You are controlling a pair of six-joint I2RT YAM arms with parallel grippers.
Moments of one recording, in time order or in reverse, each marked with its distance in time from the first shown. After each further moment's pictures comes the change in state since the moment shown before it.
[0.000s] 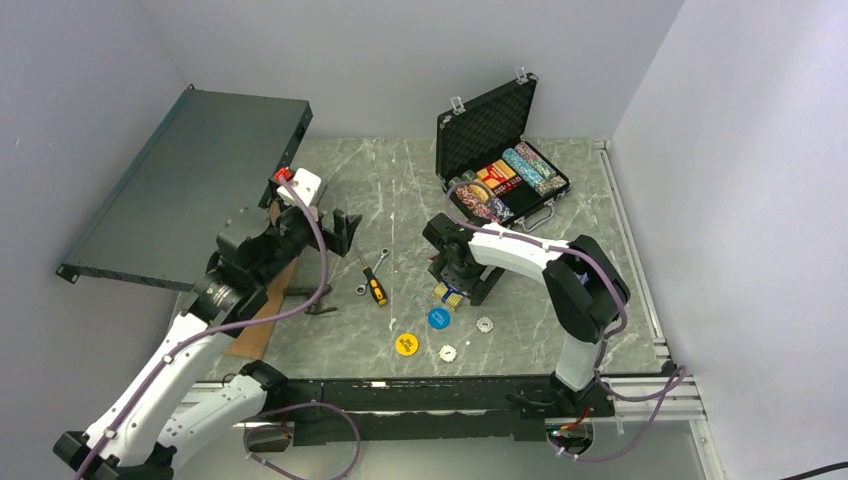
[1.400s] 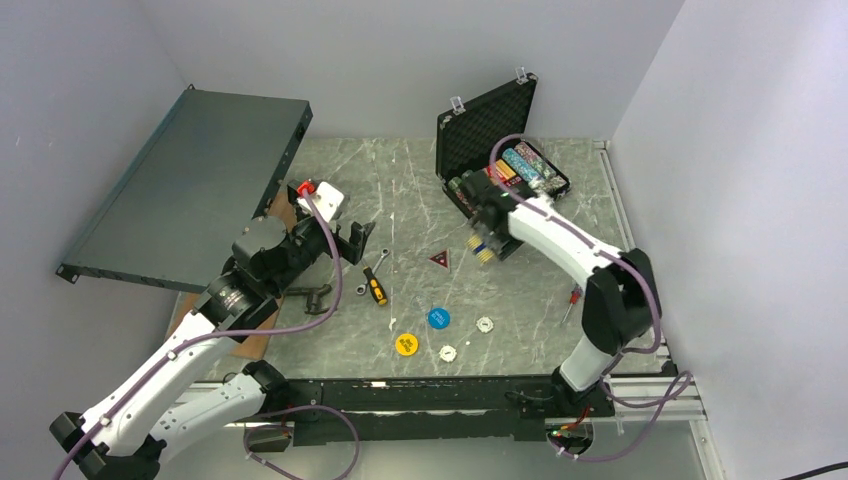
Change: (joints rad) left arm -0.161 -0.008 -0.046 0.072 -0.108 0.103; right arm -0.130 -0.117 0.126 -0.114 0.243 0.059
